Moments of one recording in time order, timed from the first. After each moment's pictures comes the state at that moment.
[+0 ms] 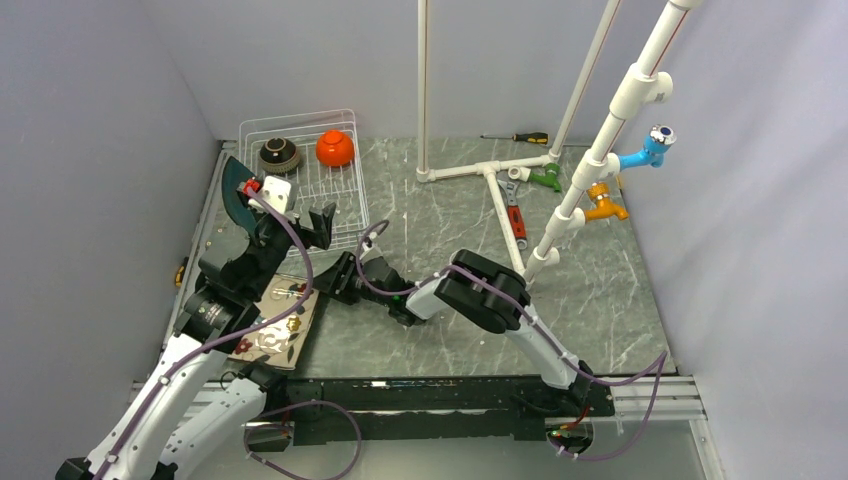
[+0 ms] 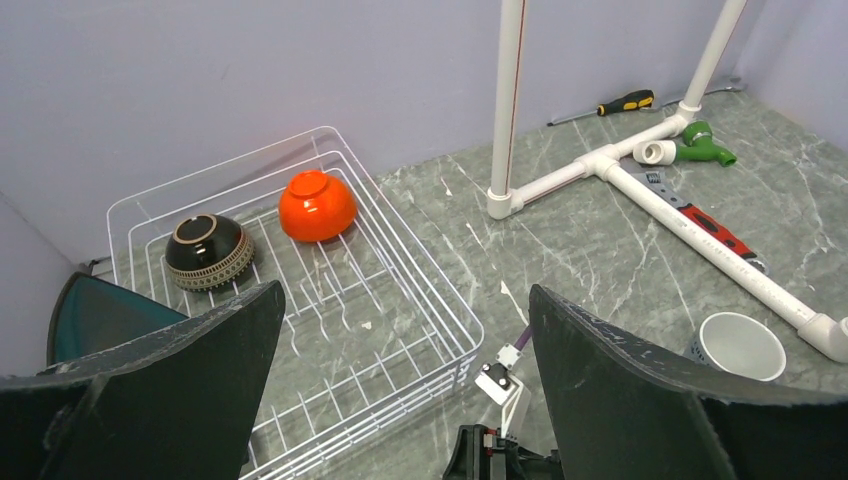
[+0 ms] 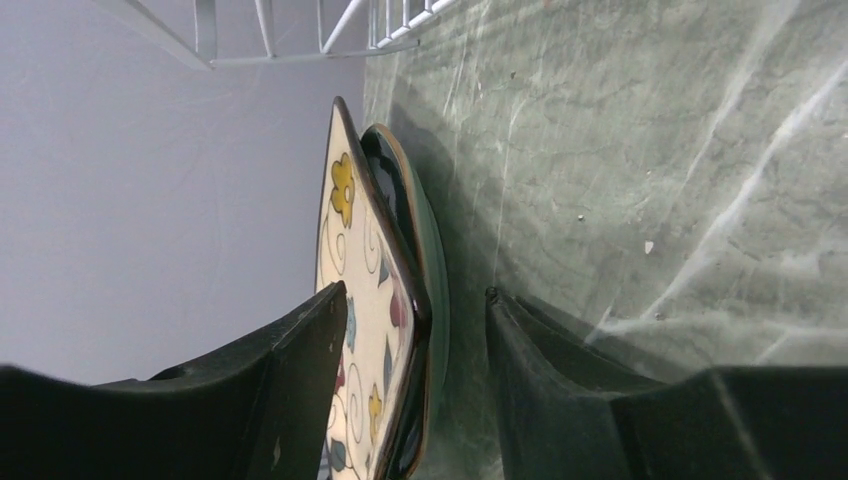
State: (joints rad) left arm -0.46 0.68 0.86 -0.12 -0.13 0.07; right arm 1.06 2.34 1.21 0.92 -0.04 1.33
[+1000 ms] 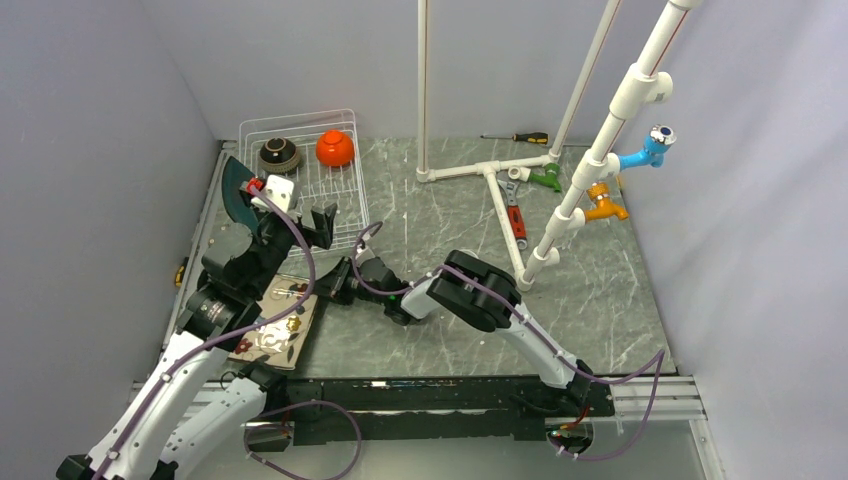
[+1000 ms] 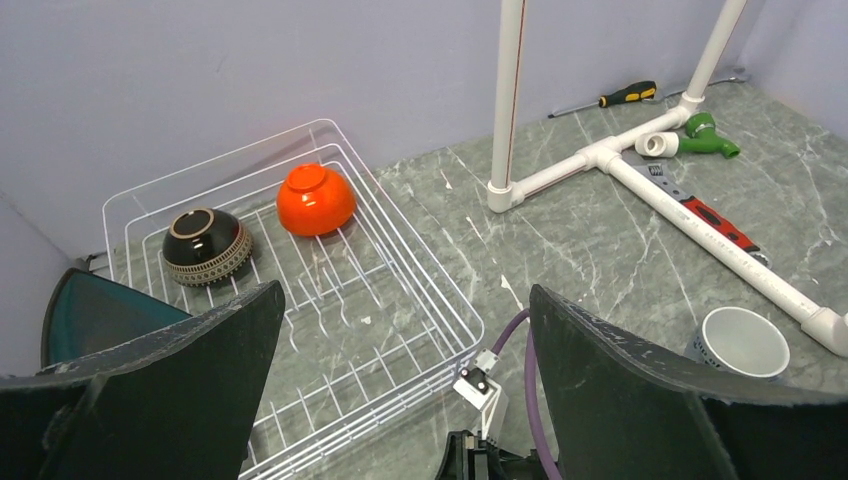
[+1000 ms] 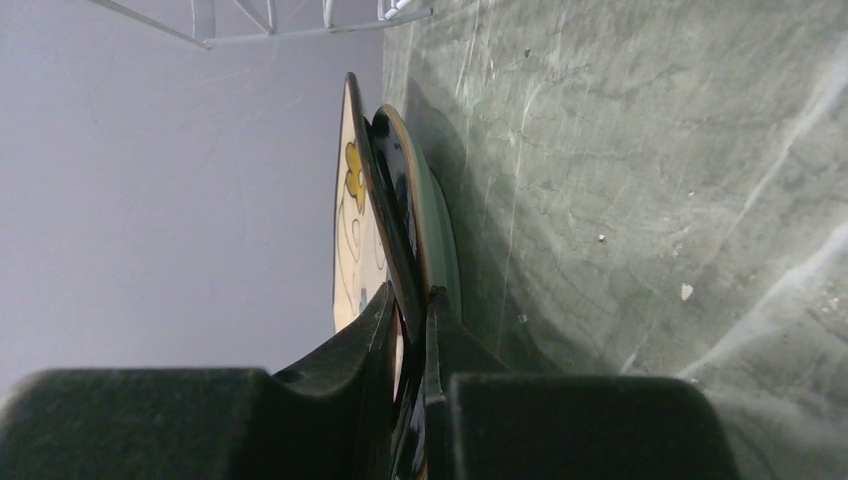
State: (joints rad) left arm -0.46 0.69 0.86 -0.13 -0.13 0.07; right arm 1.05 2.42 1.29 0.97 -0.13 1.40
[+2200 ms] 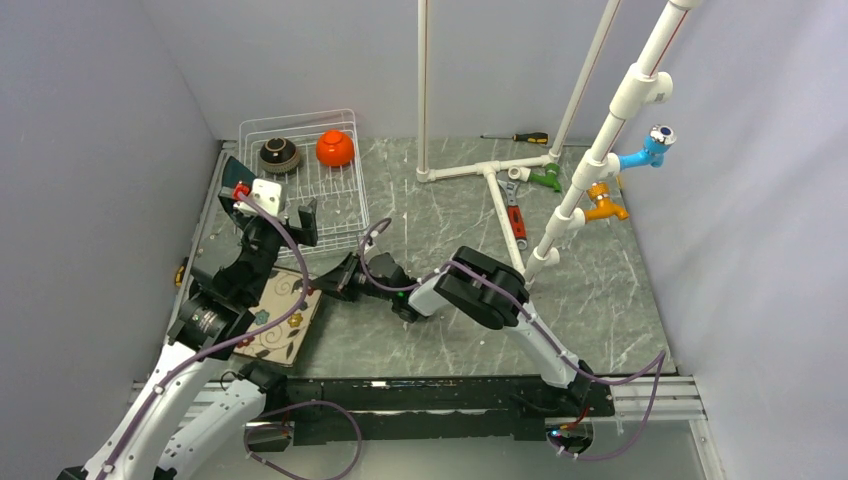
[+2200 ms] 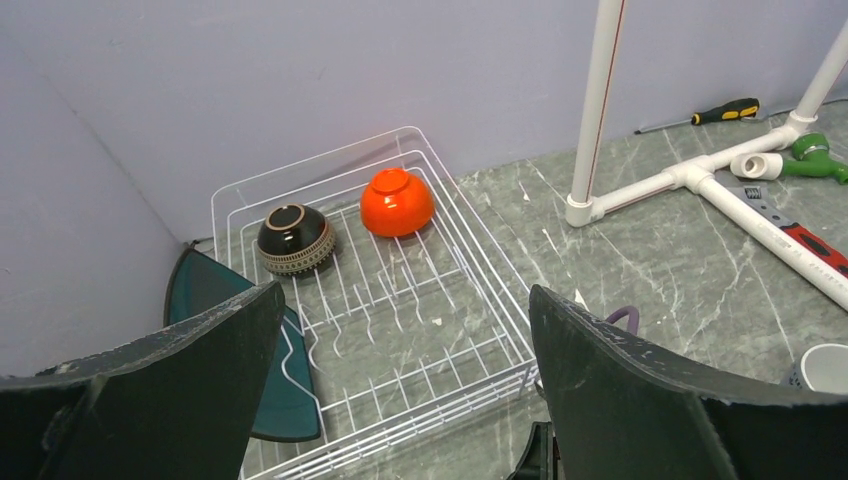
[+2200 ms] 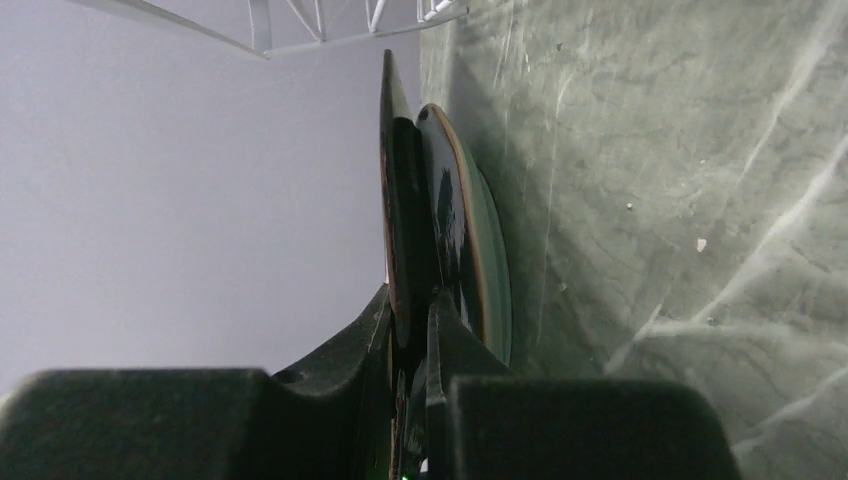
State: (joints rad) left arm -0.46 0.64 0.86 -0.14 -0.28 0.14; right arm 1.03 2.37 1.22 1.03 -0.19 1.49
